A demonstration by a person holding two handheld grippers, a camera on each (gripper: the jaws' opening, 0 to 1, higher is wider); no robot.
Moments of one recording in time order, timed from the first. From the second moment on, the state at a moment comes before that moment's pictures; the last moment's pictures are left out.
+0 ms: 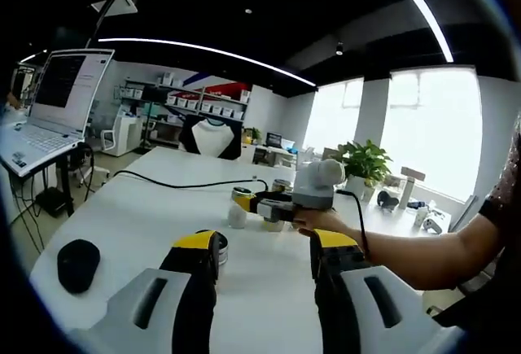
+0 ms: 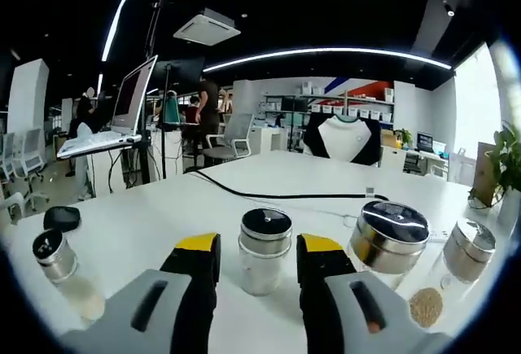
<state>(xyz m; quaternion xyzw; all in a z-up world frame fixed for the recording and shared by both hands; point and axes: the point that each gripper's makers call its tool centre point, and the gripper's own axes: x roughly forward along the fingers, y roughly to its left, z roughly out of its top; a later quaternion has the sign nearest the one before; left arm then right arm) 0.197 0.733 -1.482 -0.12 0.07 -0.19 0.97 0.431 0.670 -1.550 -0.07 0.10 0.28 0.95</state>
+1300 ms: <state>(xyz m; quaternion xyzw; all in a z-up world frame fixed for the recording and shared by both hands) 0.195 0.737 -1.483 -0.11 0.09 -0.18 0.97 0.428 0.670 -1.551 -0.04 0.13 0.29 0.95</state>
